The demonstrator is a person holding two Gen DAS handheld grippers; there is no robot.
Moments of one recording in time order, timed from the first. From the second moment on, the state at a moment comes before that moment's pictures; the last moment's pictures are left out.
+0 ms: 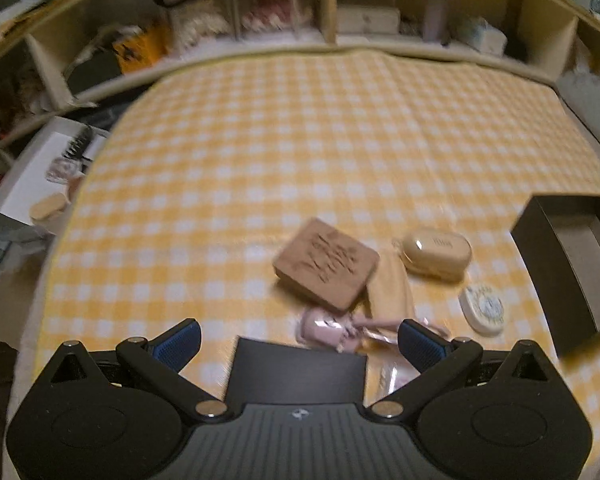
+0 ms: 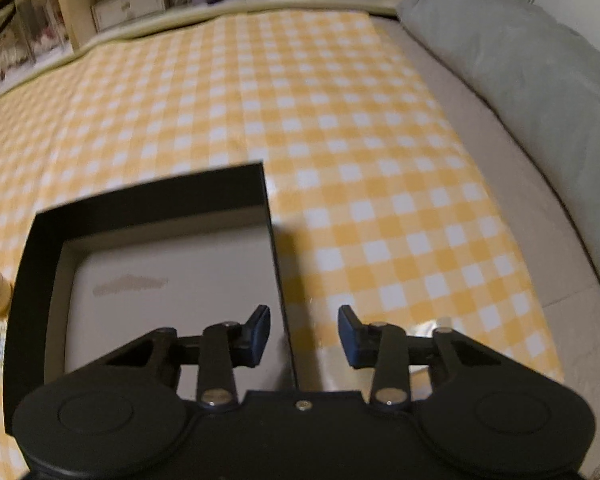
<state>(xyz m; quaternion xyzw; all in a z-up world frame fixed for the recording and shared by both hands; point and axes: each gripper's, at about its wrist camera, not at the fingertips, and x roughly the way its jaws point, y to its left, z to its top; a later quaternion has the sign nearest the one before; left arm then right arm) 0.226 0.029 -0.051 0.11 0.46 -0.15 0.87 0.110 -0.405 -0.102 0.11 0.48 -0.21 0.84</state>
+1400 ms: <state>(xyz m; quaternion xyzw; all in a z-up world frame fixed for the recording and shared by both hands) 0.249 0.044 -0.122 0.14 0.61 -0.15 0.77 0.108 -0.409 -0.105 0.12 0.49 -0.19 0.84</state>
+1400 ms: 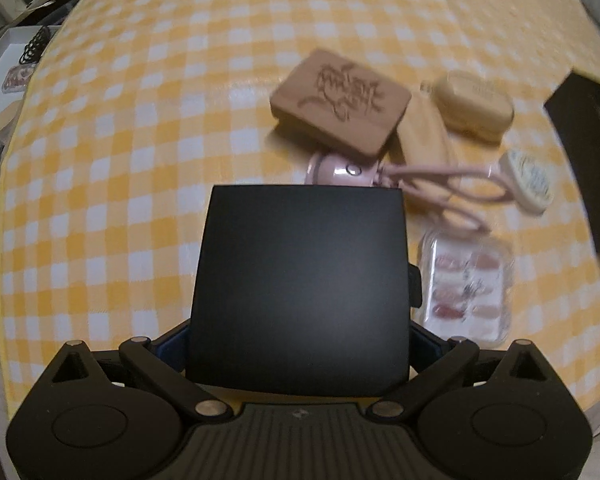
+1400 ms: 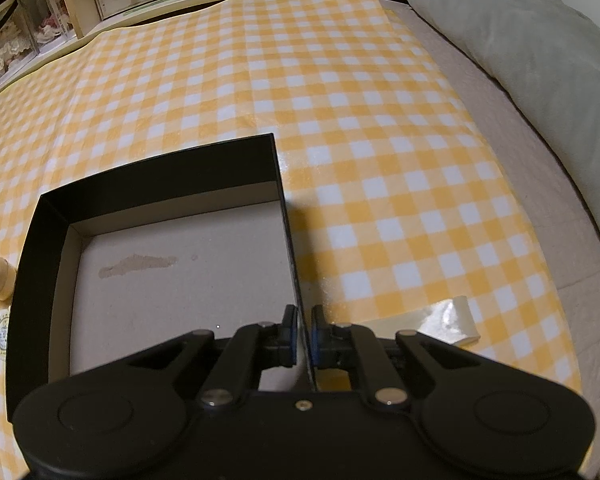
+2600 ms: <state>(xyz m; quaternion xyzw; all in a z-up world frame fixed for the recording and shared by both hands) 0.218 -0.009 -0.019 0.03 0.43 -0.13 0.89 0.104 -0.392 -0.106 0.12 0.52 -0.17 0.83</state>
